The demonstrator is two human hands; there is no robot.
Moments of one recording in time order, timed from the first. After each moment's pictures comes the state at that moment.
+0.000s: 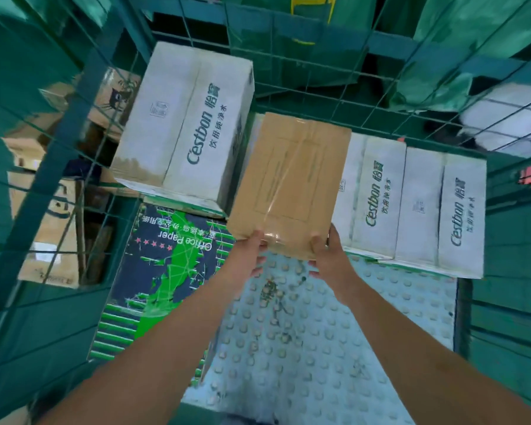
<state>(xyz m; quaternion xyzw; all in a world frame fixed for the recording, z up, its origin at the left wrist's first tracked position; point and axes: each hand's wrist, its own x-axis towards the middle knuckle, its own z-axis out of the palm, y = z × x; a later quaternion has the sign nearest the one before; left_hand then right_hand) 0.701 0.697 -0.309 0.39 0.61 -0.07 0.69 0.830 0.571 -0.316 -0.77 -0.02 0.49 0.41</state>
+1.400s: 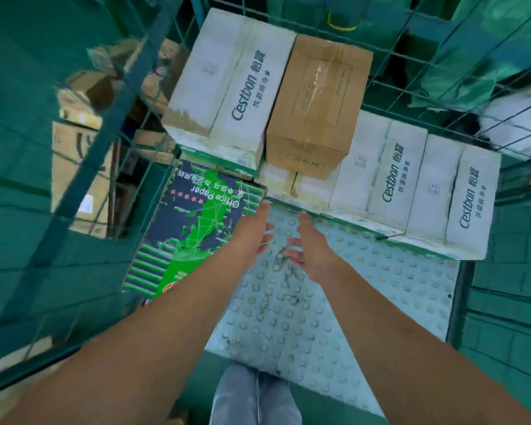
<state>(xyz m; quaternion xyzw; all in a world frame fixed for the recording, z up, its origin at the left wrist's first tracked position) 0.618 0.666 -0.259 0.35 0.65 -0.01 0.68 0.710 0.580 -0.260 -0.72 0.12 0.58 0.35</state>
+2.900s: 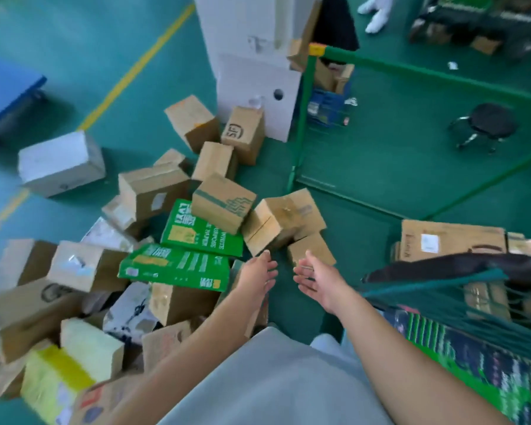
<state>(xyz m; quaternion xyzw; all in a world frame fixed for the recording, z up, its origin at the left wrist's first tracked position) -0.095 0.313 -0.035 -0.27 0.65 0.57 0.43 -0.007 0.438 -0.034 -0.53 -0.43 0.72 -0.14</state>
